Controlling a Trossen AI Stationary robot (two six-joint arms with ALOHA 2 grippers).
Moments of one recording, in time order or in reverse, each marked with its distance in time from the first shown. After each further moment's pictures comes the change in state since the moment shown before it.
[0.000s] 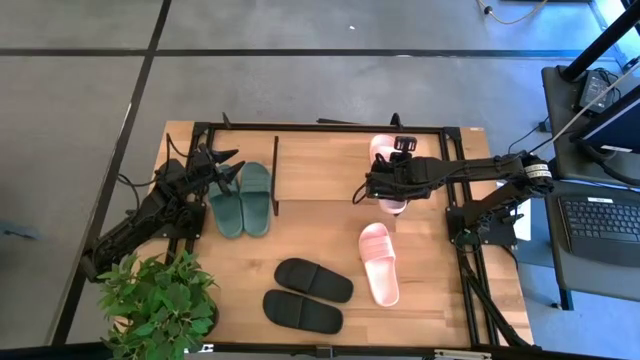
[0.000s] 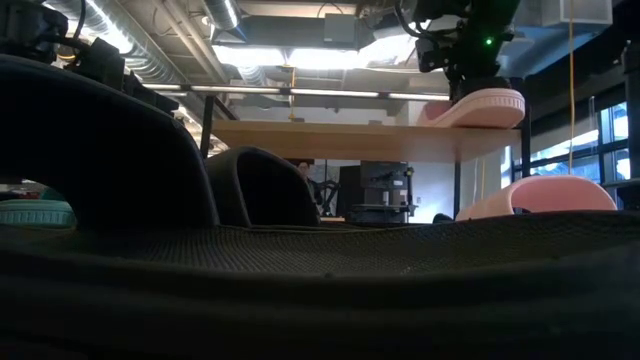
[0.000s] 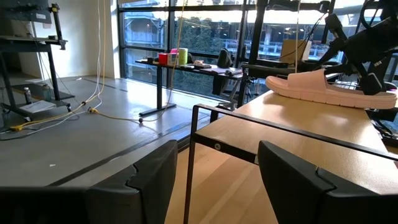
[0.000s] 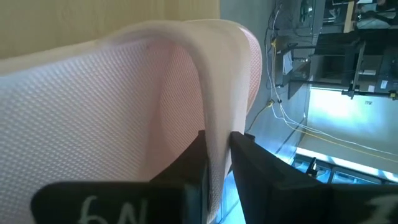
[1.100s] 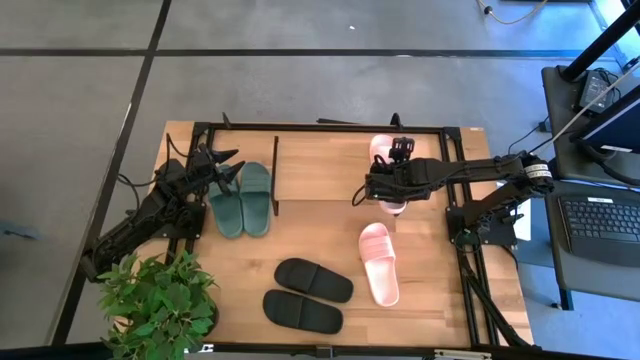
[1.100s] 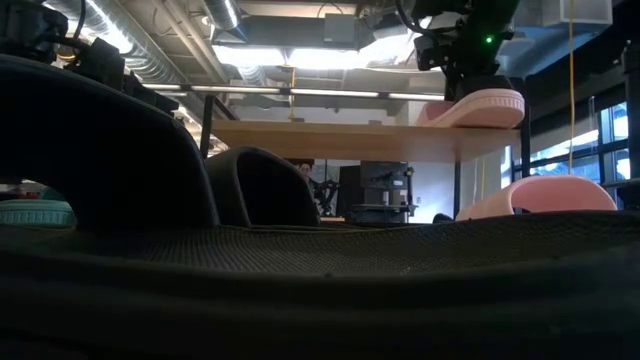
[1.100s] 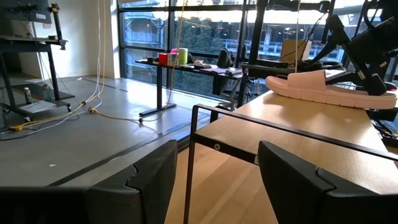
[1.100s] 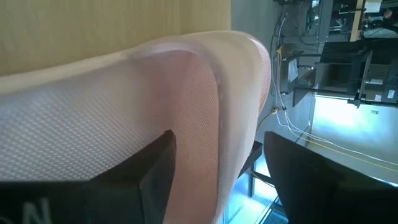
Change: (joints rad) left arm 0.000 0.000 0.000 0.000 0.000 0.000; right arm 0.015 0.000 0.000 0.022 -0.027 -0.025
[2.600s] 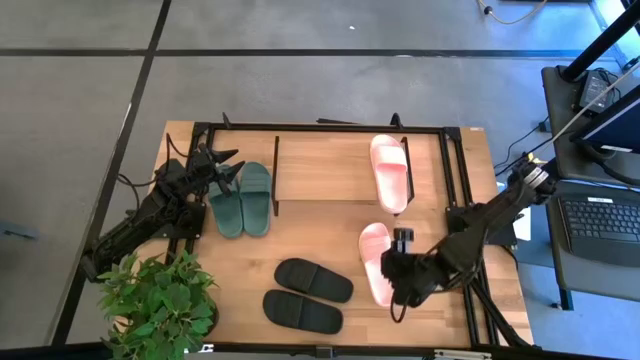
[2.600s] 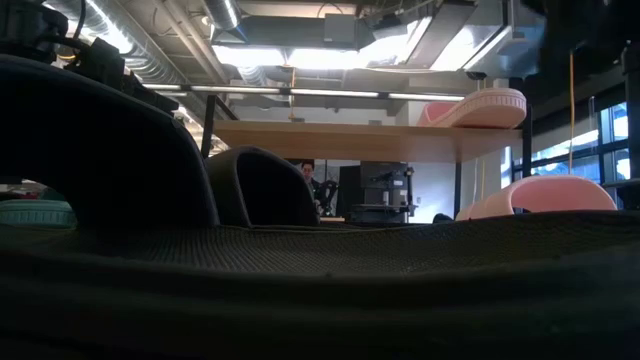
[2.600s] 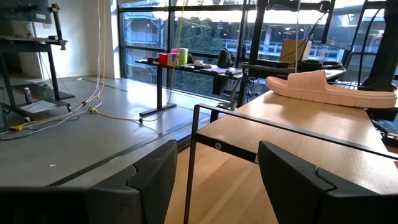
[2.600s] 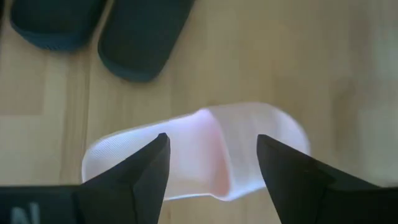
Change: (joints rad) left arm 0.000 0.000 0.000 0.000 0.000 0.000; right arm 0.720 0.041 -0.025 0.261 -0.414 0.639
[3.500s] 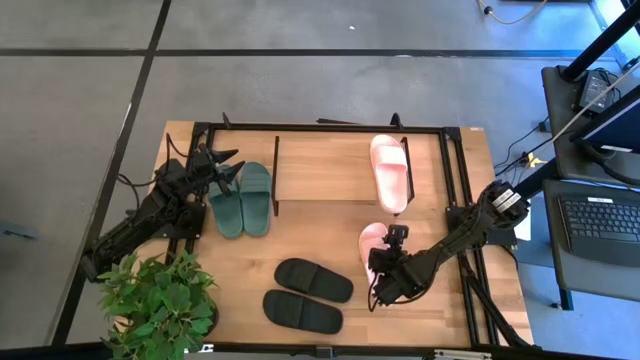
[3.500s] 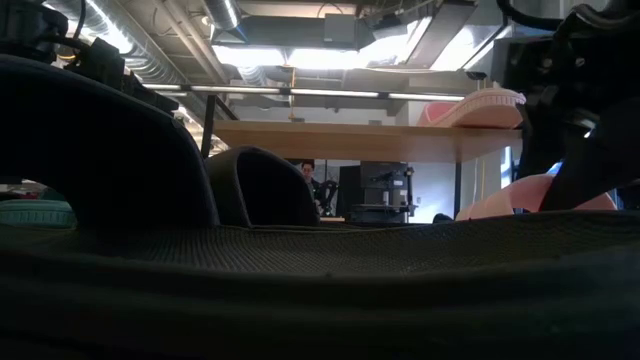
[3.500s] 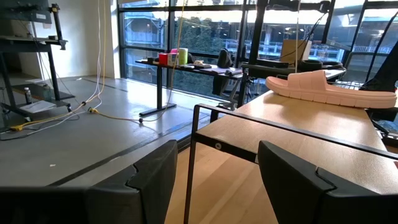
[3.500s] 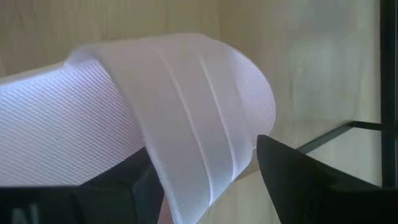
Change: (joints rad) left arm 0.000 0.000 0.000 0.000 0.000 0.000; right arm -0.071 0.291 -0.070 -0.094 0.160 0.141
